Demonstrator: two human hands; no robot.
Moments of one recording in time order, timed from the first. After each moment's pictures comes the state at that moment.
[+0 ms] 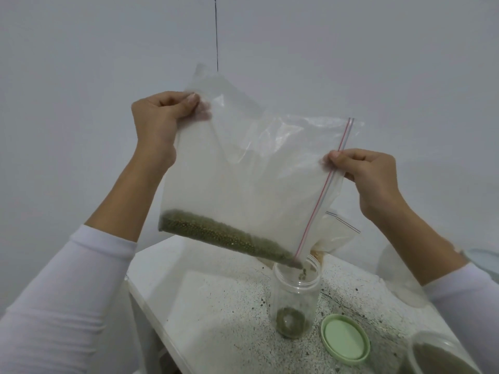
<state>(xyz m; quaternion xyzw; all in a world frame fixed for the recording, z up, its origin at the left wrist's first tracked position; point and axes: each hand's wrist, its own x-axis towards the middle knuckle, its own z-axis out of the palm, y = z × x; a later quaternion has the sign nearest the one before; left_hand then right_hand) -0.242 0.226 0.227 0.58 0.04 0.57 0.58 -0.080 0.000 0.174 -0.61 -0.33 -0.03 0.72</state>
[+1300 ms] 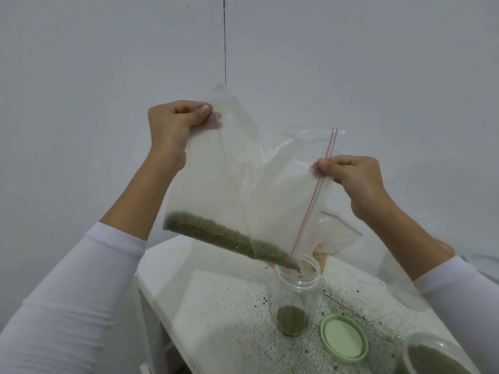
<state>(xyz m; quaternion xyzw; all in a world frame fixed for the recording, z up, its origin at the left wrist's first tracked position) -0.247 0.216 0.232 0.59 0.06 0.56 0.58 -0.082 0.006 0.181 -0.64 -0.35 0.00 0.68</state>
